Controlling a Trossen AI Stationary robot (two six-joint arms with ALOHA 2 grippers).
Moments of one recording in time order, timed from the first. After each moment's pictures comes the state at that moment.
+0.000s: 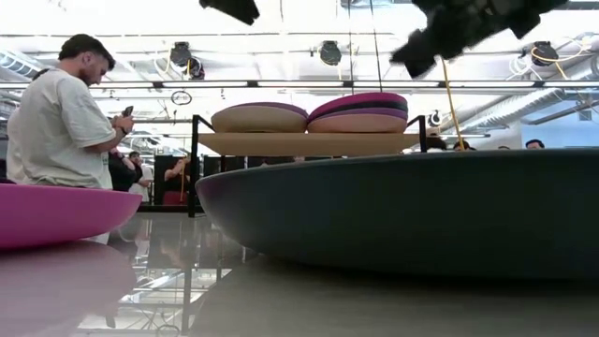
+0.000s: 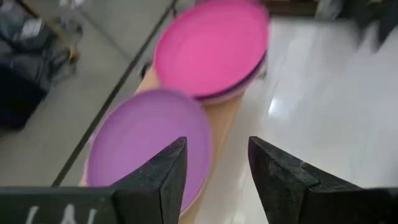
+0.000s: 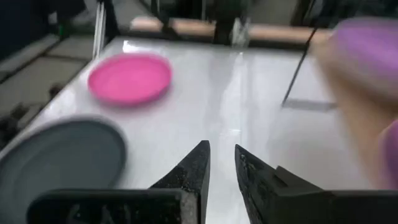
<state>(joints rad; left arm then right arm) 0.14 1.42 1.63 -0.92 -0.33 0.01 -0.23 0.97 0.69 -0.16 -0.35 -0.16</state>
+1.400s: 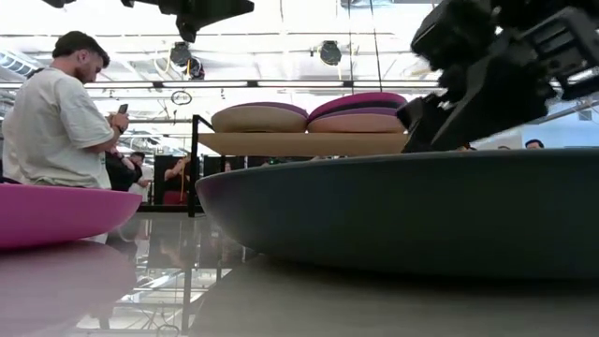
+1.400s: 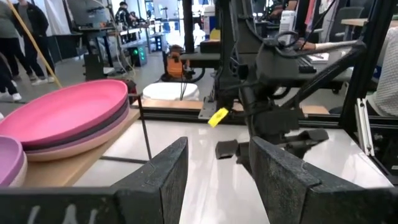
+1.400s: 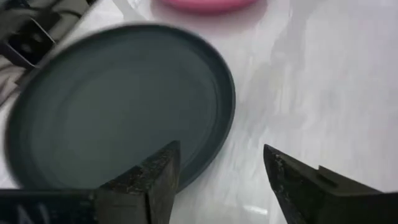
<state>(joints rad) -0.28 1.17 0.64 0.47 -0.42 0.00 0.29 1.45 0.55 0.26 -0.05 0.09</state>
